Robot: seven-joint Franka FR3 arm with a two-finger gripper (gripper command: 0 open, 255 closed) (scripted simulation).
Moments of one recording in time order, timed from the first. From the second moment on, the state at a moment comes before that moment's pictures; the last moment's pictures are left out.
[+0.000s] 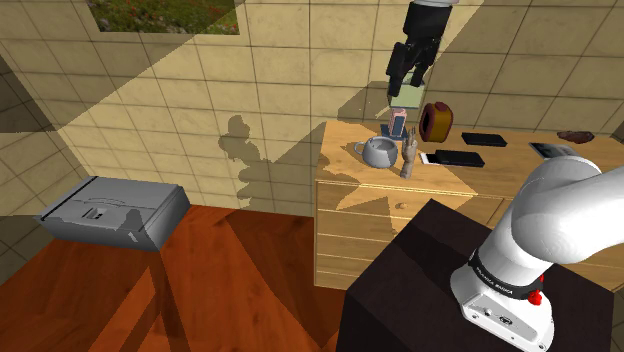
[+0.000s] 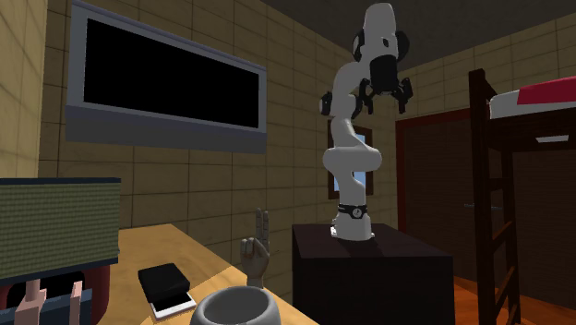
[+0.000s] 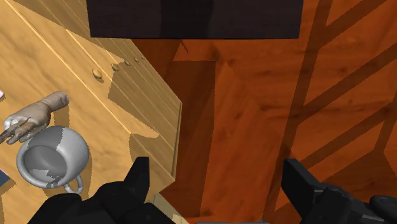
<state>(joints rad) 0.02 -0.74 -0.03 -2.30 0.00 1.63 0.02</state>
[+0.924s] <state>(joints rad) -0.06 -0.52 -0.24 -2.37 -0.06 1.89 -0.16</state>
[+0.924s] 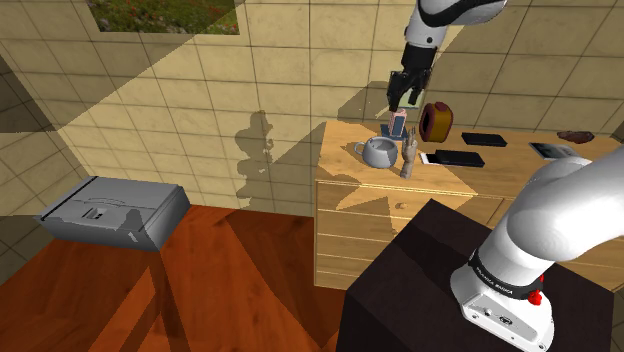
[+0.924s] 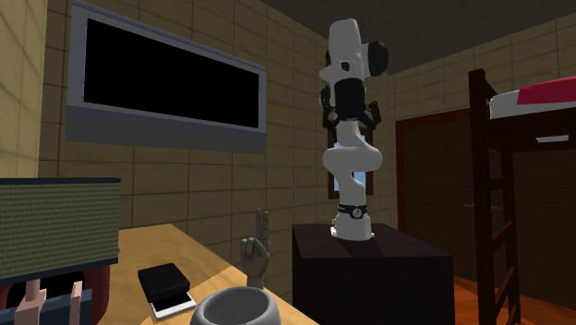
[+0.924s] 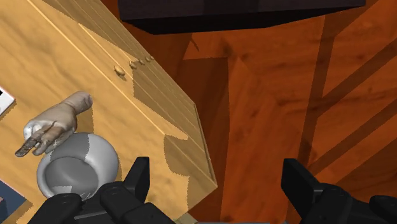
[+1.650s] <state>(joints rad) -0.10 -0.20 -0.43 -2.27 0.01 2.07 -0.36</state>
